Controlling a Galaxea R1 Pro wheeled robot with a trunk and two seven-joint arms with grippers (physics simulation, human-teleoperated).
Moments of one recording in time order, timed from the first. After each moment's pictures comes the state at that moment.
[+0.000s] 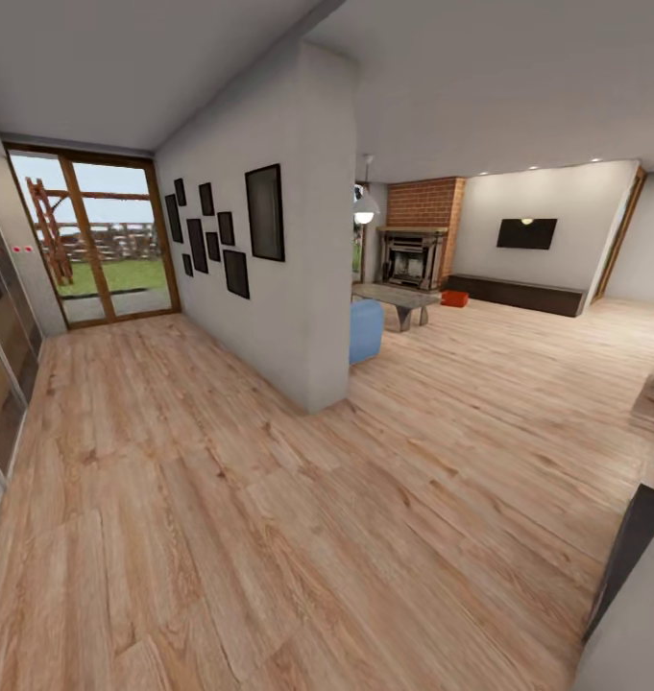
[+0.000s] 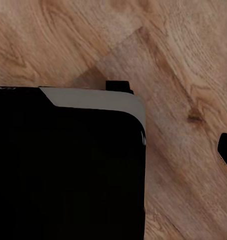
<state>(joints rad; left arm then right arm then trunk) -0.21 0.02 0.00 -0.01 0.10 -0.05 0.03 -0.15 0.03 0.53 0.03 -0.50 -0.07 -0.07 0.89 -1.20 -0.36</state>
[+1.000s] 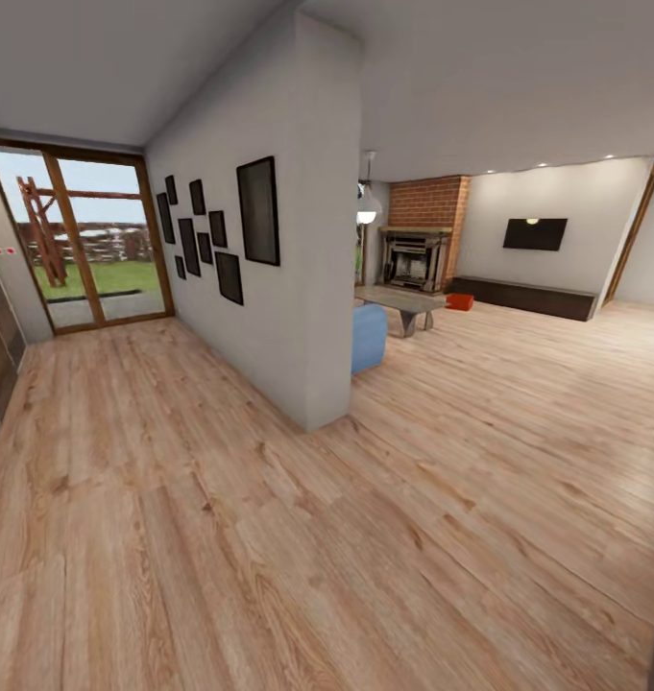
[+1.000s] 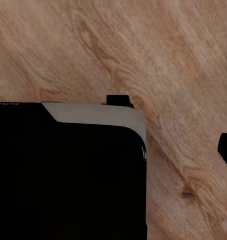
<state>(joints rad) -0.21 0.02 0.00 -0.01 0.10 -0.05 0.03 -0.15 0.03 0.53 0.03 -0.51 -0.12 -0.07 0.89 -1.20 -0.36</state>
